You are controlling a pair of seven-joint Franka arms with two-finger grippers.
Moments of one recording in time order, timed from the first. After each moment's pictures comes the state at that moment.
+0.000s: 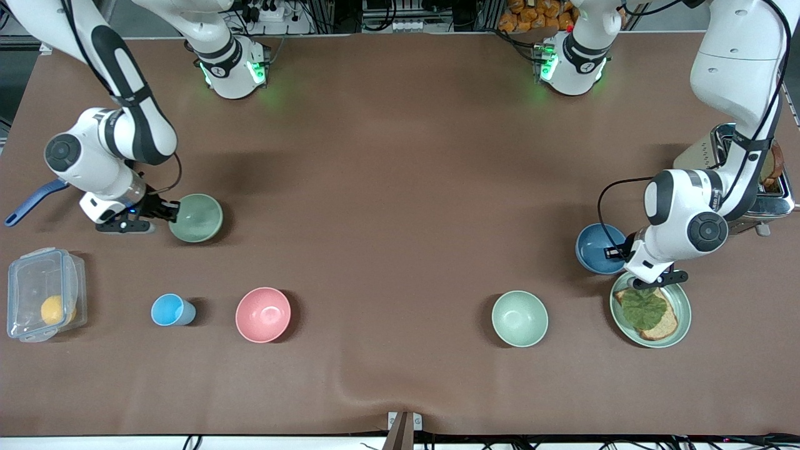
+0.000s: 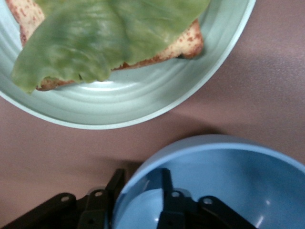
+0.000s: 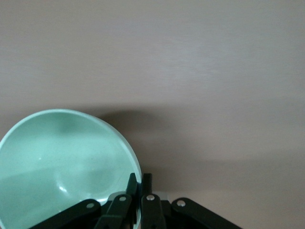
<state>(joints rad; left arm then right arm) 0.12 0.55 -0.09 -1.93 0.14 2.34 -0.22 -0.08 0.19 -0.06 -2.39 0.03 2.56 -0.14</state>
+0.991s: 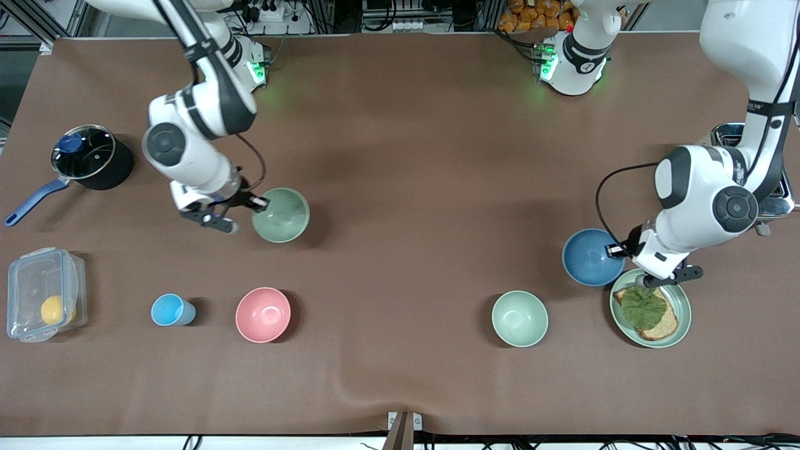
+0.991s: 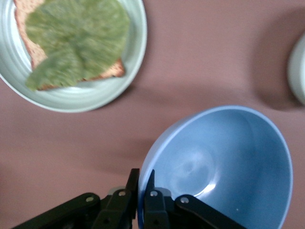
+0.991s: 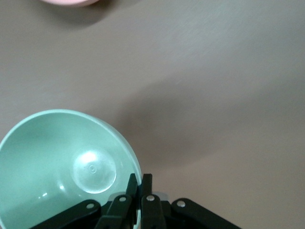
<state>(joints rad) 0.12 0.37 -0.21 -1.90 0.04 2.20 -0.31 0.01 0.14 0.36 -2.21 0.03 2.29 0.75</state>
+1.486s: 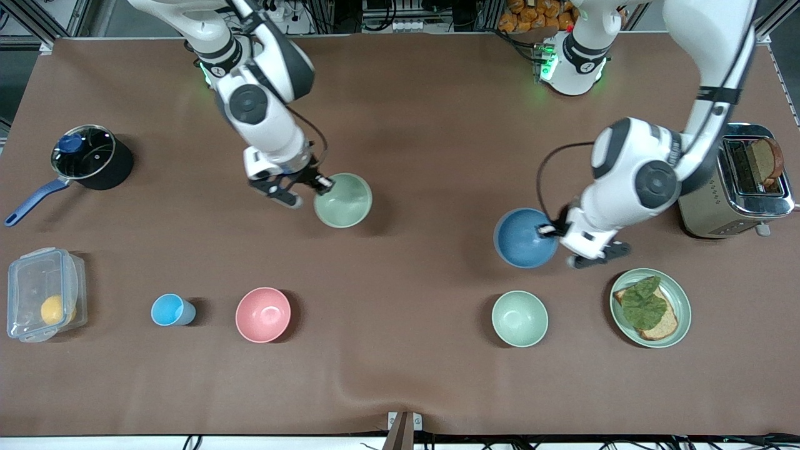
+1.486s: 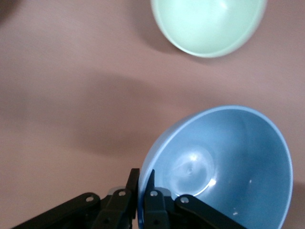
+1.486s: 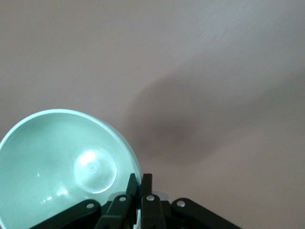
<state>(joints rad) 0.12 0.33 -0.48 -1.90 -0.04 2.15 -0.60 0.11 0.19 0.54 -2.21 0.03 2.47 1.14</state>
